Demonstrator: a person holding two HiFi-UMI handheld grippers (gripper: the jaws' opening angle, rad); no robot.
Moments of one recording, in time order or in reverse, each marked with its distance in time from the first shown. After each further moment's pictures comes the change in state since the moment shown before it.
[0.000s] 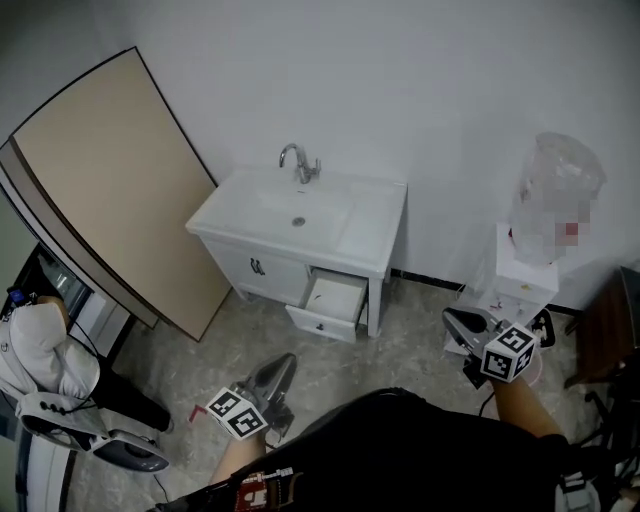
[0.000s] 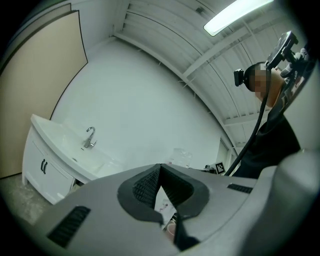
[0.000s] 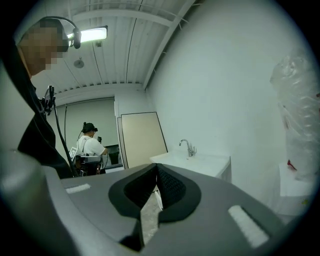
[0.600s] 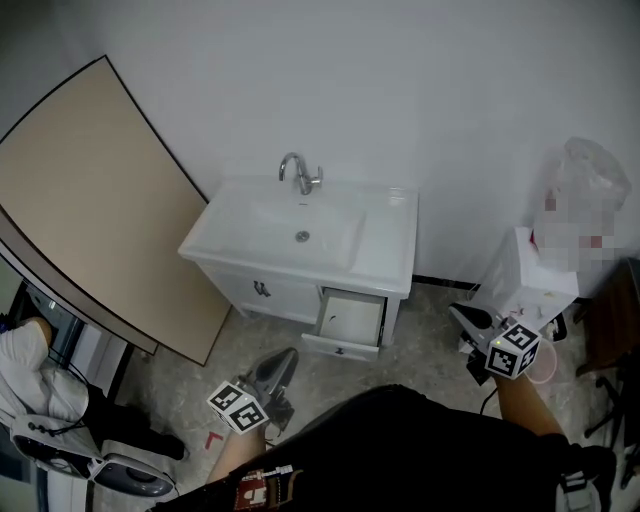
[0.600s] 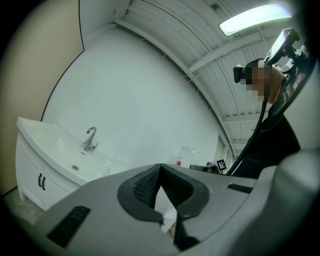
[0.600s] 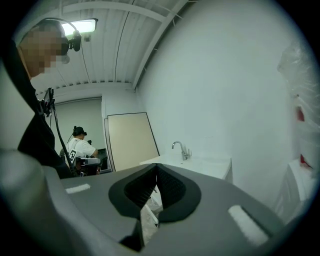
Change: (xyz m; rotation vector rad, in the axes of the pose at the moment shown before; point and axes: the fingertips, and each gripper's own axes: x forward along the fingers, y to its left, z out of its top) left arm 0.063 0.165 0.072 0.009 0.083 -0.074; right arm 0.145 -0.047 0.031 0.041 -0.029 -0.105
